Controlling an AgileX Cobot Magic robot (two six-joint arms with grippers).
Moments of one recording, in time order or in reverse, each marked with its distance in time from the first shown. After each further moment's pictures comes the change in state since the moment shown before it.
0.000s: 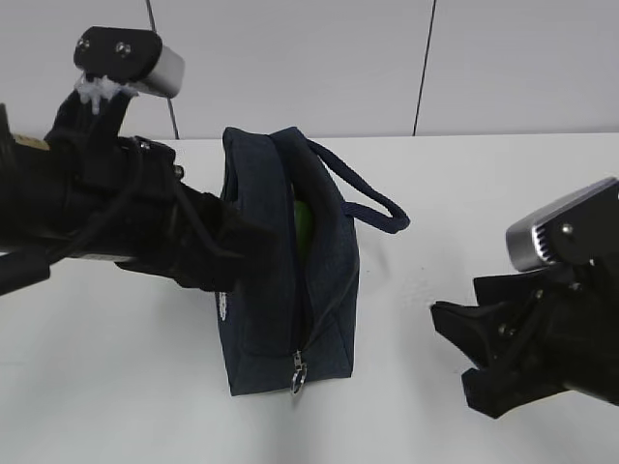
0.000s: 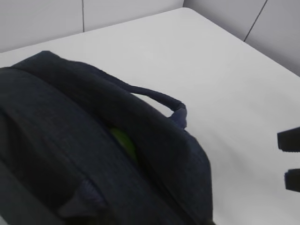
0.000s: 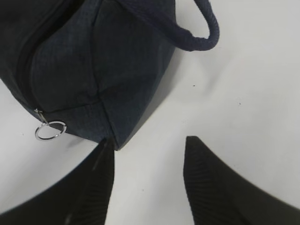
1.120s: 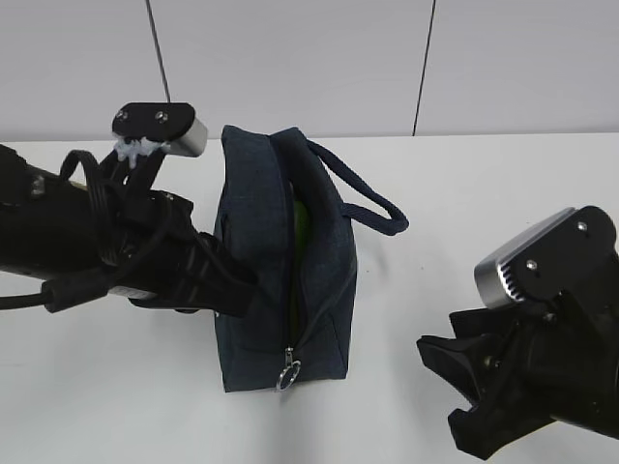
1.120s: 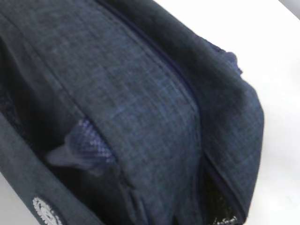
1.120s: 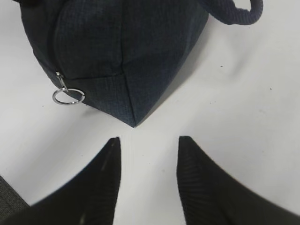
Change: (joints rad) left arm 0.058 0.137 0.000 -0.044 0.073 -0.033; right arm 0.050 0.041 0.000 -0.052 0.045 0.037
